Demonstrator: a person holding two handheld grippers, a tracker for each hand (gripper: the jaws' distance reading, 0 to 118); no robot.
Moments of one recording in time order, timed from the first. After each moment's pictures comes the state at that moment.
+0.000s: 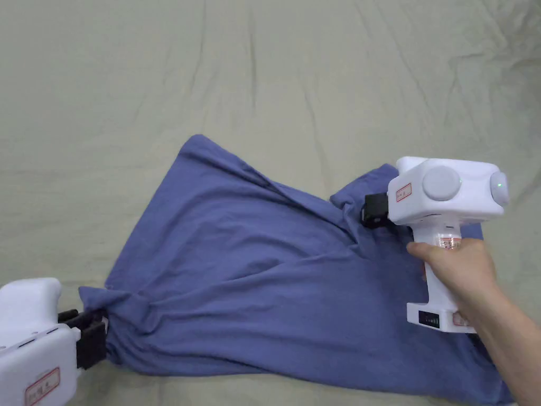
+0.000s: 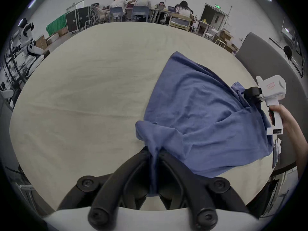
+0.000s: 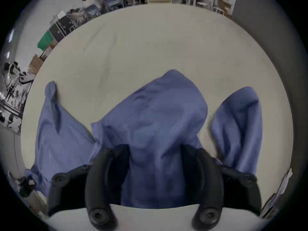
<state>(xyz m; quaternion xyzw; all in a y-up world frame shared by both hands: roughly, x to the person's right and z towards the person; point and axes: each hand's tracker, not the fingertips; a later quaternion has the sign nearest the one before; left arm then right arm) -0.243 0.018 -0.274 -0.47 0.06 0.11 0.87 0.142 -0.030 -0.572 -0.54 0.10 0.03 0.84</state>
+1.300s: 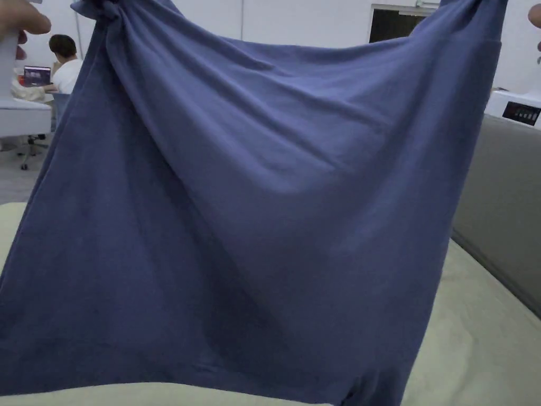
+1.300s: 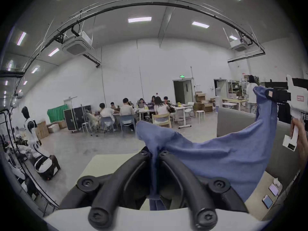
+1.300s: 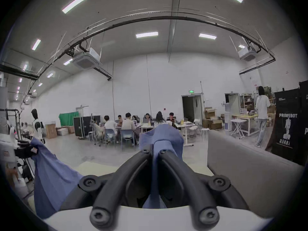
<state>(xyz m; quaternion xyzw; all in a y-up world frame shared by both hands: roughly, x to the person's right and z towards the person) -0.206 0.573 -0.417 -0.07 0.04 -0.07 0.99 0.222 0.596 -0.506 0.03 0.10 -0.05 0.99</state>
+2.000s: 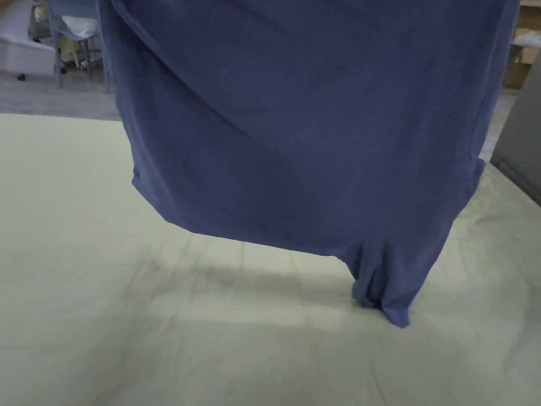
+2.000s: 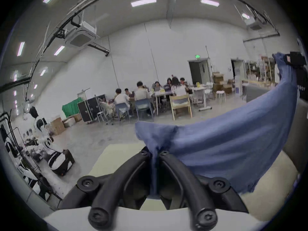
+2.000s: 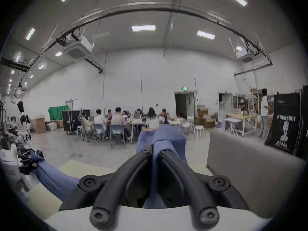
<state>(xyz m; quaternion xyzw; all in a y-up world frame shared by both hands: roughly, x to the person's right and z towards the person) -0.262 0.421 -0.617 -0.16 0.12 -0.11 0.97 0.156 0.512 -0.685 -0.02 0.06 -0.03 1.00</state>
